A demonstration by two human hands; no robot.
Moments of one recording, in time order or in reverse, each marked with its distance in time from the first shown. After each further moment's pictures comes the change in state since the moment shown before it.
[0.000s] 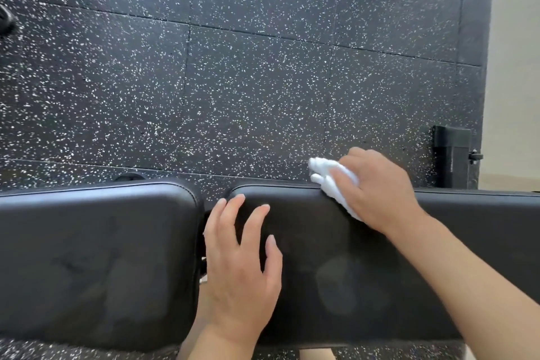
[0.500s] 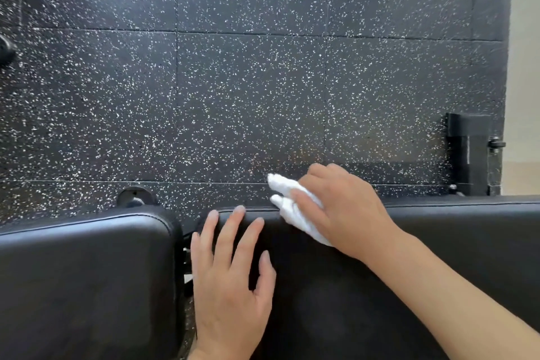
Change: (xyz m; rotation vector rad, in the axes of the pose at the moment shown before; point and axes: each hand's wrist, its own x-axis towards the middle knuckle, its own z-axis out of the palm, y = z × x) left_hand 0.019 0.024 0.007 0.101 -0.085 0.065; right_hand 0.007 -0.005 0.000 0.094 -0.095 -0.242
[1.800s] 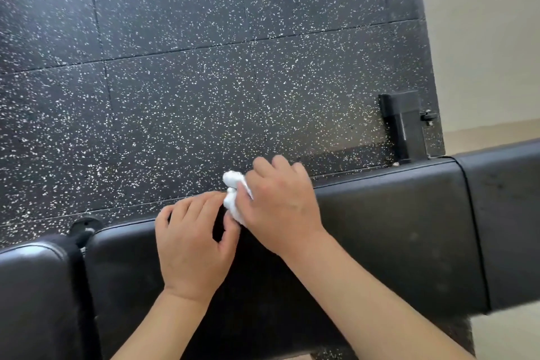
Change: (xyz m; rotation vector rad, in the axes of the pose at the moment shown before) left_hand 0.048 0.085 0.071 0.221 0.000 0.219; right_hand -0.050 0.070 0.001 -0.119 0.482 0.141
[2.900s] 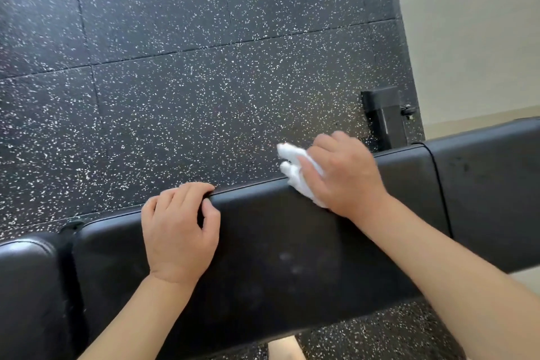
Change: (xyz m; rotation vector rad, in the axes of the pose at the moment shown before) left_hand 0.003 0.006 -0.008 -0.031 -0.024 -0.053; right_hand -0.023 0.118 -0.032 0.081 0.122 -0.093
